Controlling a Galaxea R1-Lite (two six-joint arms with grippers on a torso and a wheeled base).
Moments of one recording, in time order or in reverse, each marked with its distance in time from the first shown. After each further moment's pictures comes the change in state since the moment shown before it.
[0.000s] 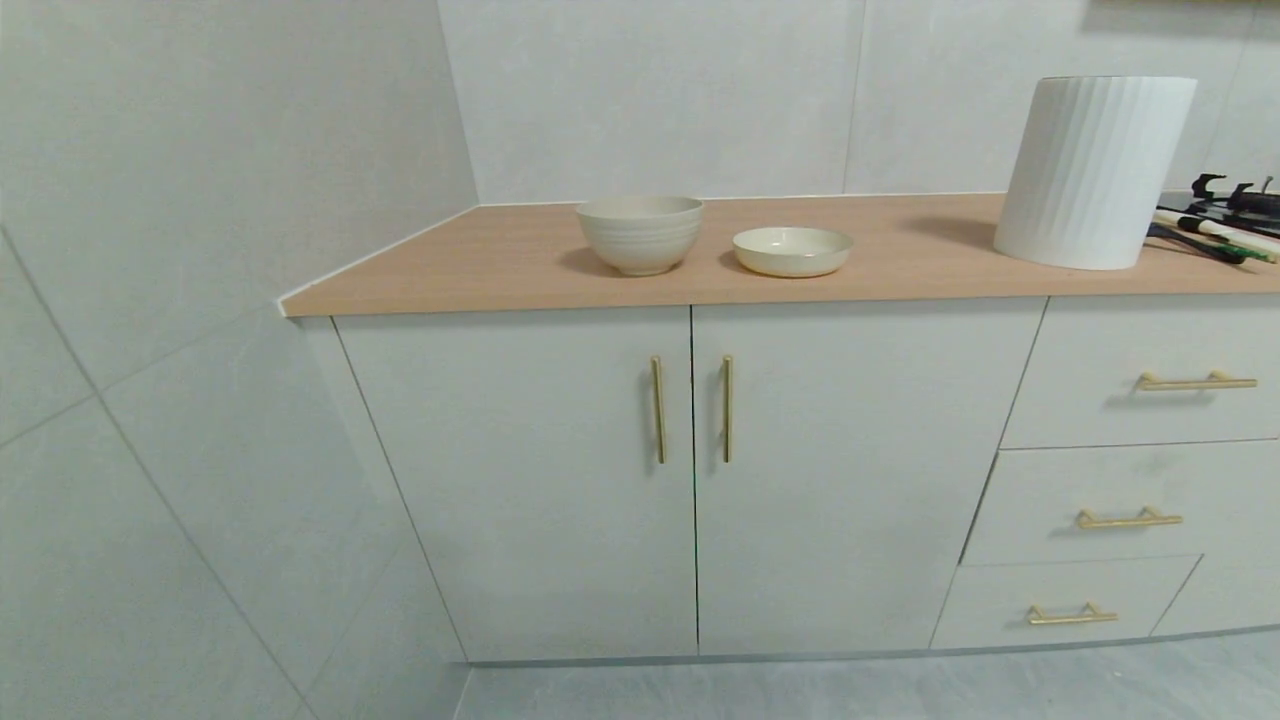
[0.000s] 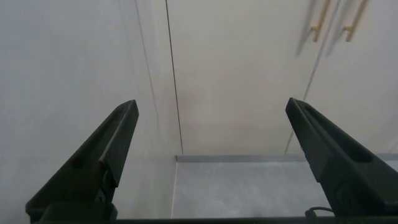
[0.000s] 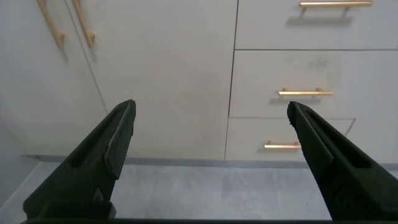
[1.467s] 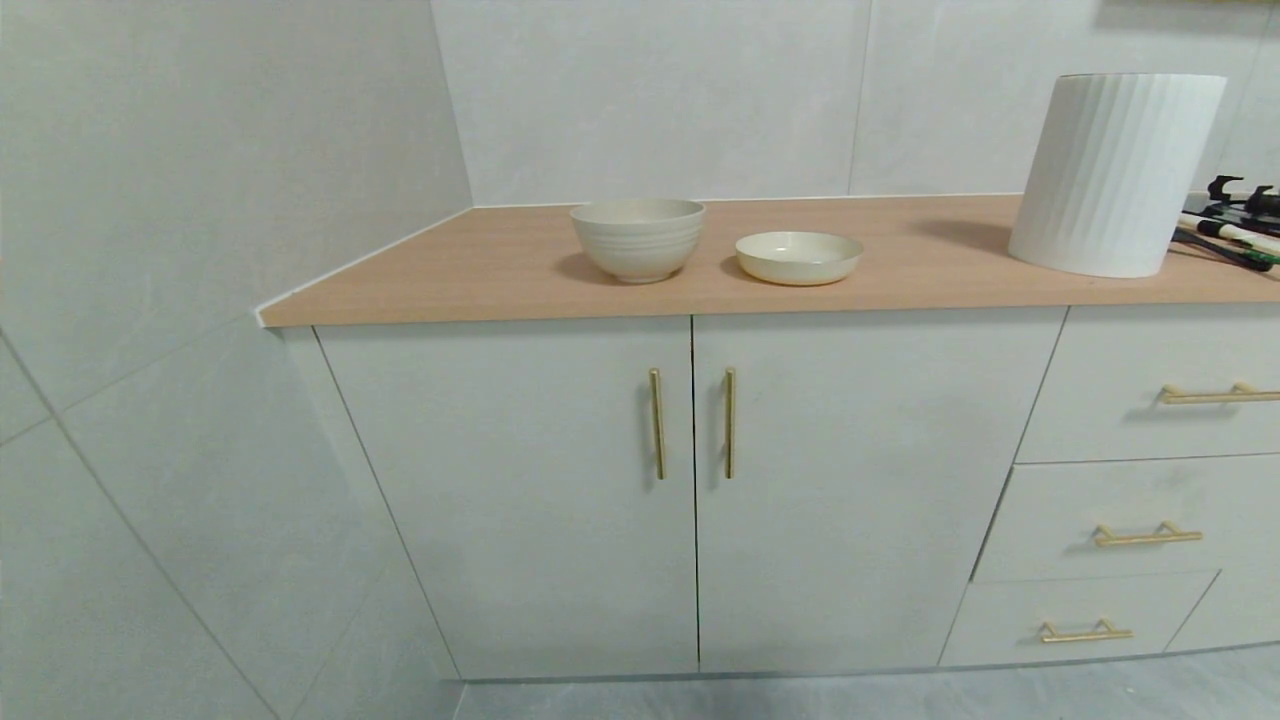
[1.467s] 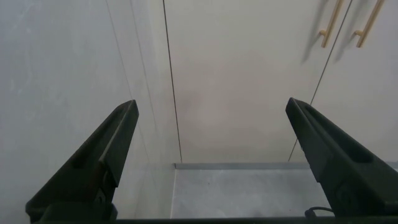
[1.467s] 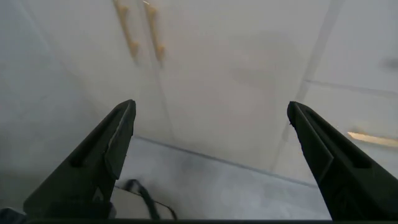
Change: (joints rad) left arm 0.000 0.000 0.000 0.000 0.000 -0.001; right arm 0.115 0.644 -0.448 -0.035 0.219 0.021
